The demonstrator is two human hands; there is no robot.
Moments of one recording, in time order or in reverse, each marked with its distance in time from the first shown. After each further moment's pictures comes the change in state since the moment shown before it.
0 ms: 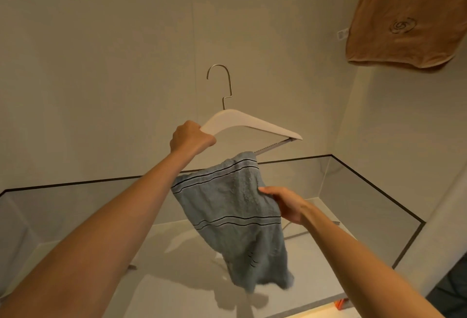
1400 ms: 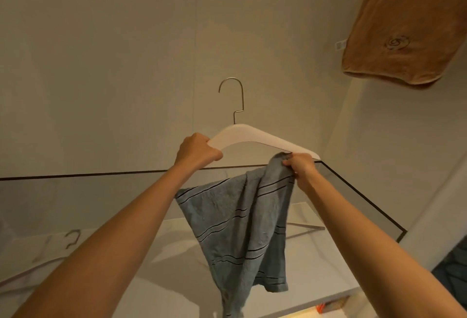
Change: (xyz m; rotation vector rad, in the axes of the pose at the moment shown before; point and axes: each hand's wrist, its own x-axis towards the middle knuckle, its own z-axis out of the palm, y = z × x) left_hand -0.015 -0.010 0.015 -0.106 -0.131 0.070; right_hand -0.005 -0.087 -0.004 -0.079 0.700 -0.231
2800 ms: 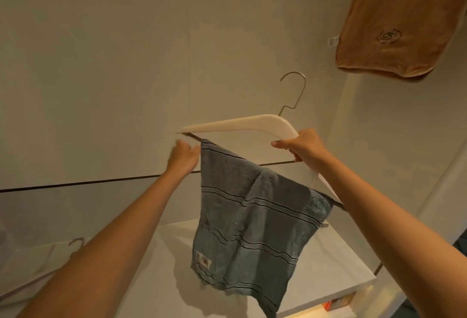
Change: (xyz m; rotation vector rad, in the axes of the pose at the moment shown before) left_hand 0.012 -0.021 0.008 -0.118 0.150 -0.159; right_hand -0.007 -0.034 -0.026 -0.436 -0.040 -0.290
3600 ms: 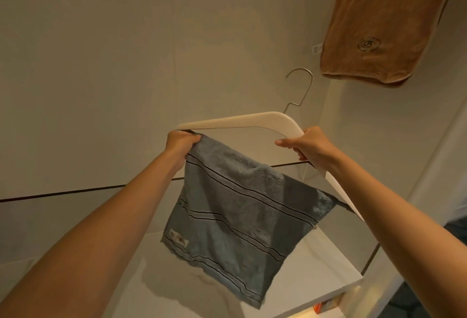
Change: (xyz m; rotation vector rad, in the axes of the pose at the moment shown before) left_hand 0.022 0.044 0.009 -0.605 -0.128 -0.059; right_hand -0.007 -0.005 -0.046 0.068 -0.059 -0.014
